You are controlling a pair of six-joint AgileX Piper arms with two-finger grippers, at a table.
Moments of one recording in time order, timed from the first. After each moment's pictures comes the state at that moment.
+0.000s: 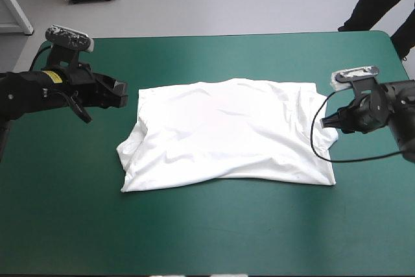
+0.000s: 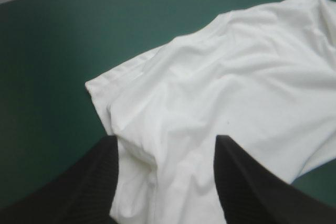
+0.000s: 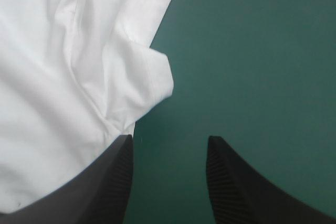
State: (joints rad) left arm -0.17 1.25 -1.58 -0.26 1.12 0.28; right arm 0.05 1.38 -1.26 -0.11 1.01 -0.10
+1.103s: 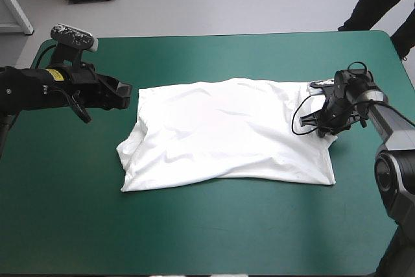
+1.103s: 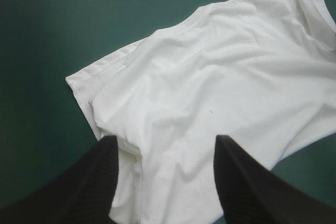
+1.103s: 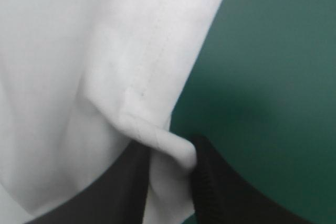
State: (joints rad) left arm -0.17 1.26 -1.61 -0.30 1.19 0.30; right arm 0.04 1.89 -1.42 -0.04 1.00 -0.09
